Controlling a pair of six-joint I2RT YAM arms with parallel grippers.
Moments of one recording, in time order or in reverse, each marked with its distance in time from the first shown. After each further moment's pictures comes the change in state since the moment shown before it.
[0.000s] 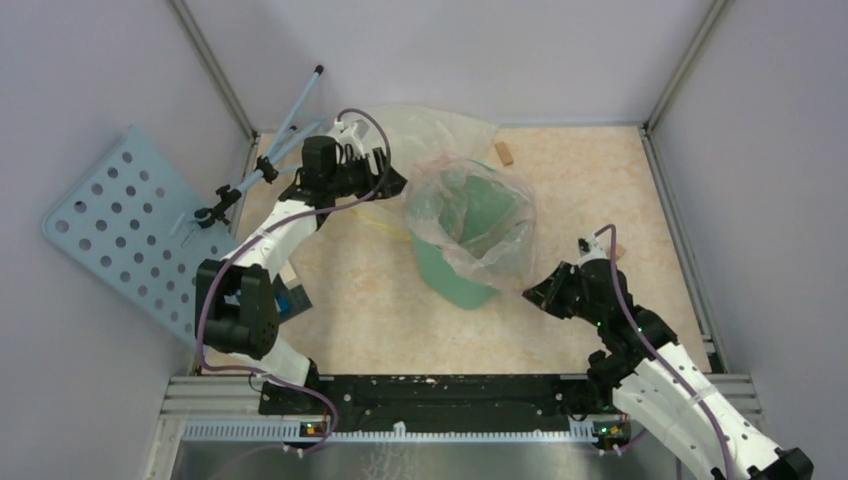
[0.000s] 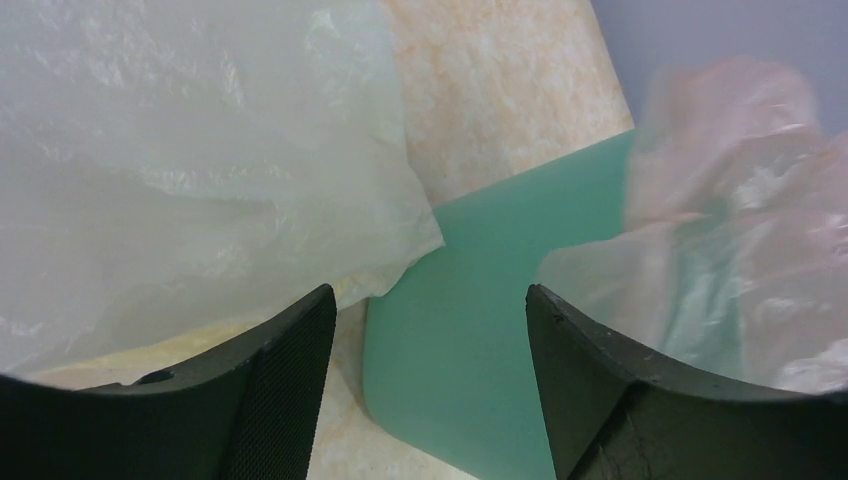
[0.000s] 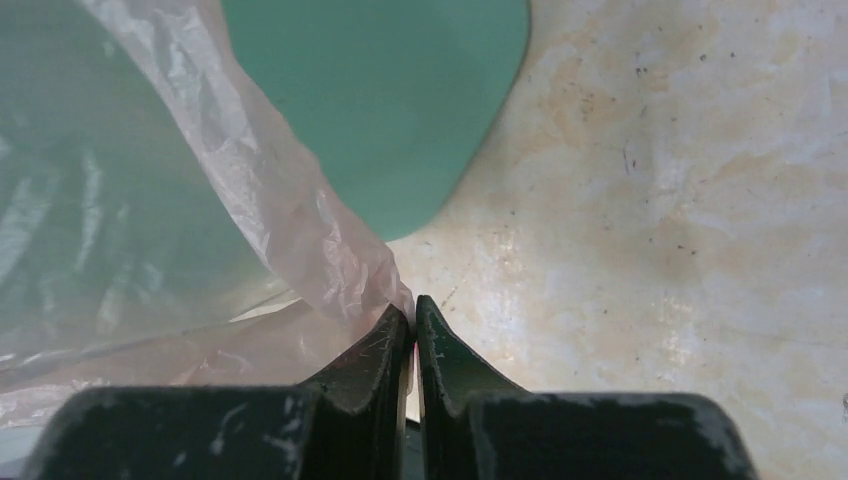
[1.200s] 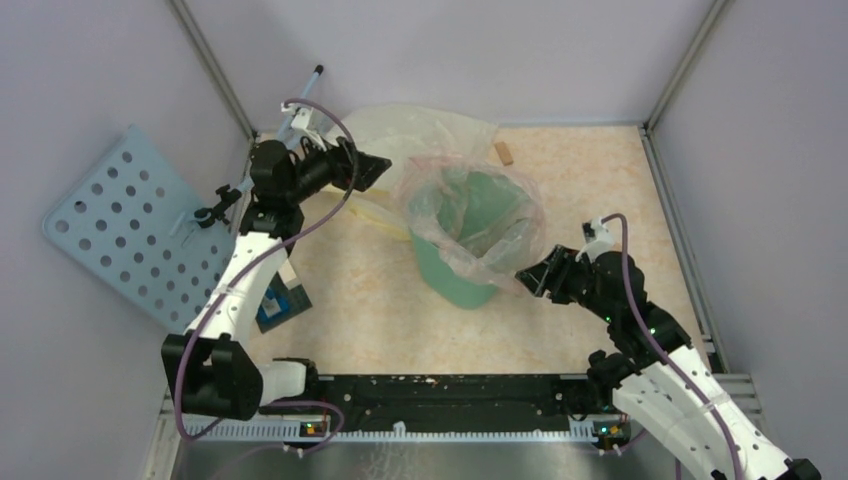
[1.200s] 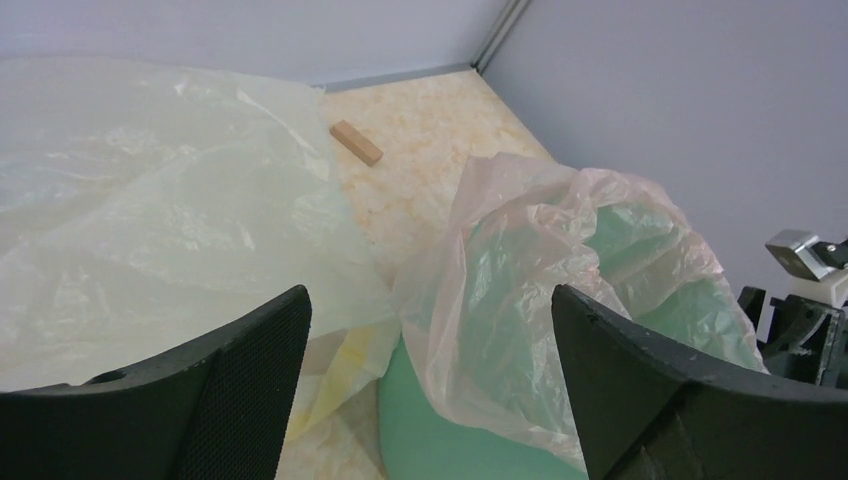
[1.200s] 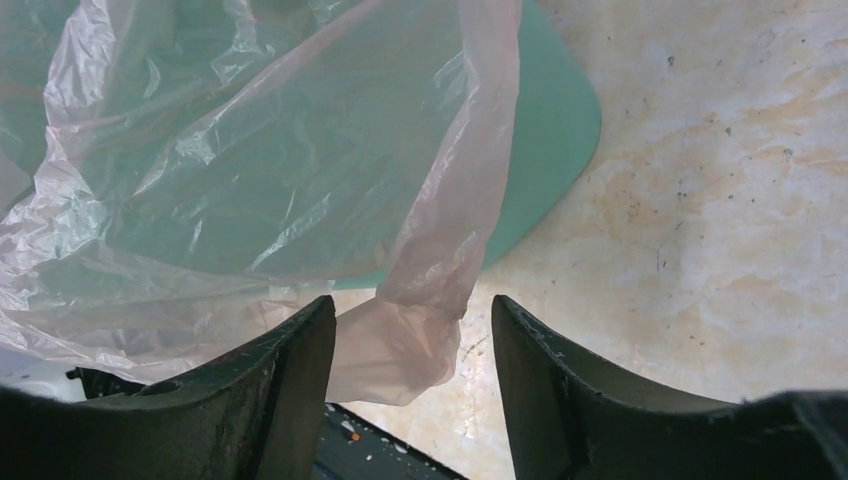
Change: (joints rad) left arm 0.090 -0.338 -0.113 0.206 0.021 0.011; right arm 0.000 -0.017 0.078 0.060 -0.012 -0.162
